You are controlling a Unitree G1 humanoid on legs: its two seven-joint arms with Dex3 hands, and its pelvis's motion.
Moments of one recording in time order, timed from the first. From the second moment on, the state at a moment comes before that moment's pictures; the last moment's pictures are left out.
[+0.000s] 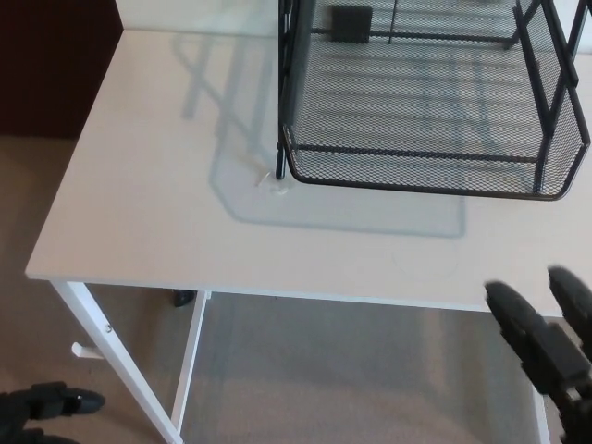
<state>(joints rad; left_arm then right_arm) 0.05 0.57 -0.03 0.72 0.07 -0.21 -0.40 0.66 -0.55 0.09 -0.52 -0.83 -0.27 -0.32</state>
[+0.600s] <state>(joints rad) 0.07 0.57 -0.03 0.72 0.07 -0.21 -0.40 0.51 -0.46 0.02 0.04 -0.55 -0.32 -0.19</state>
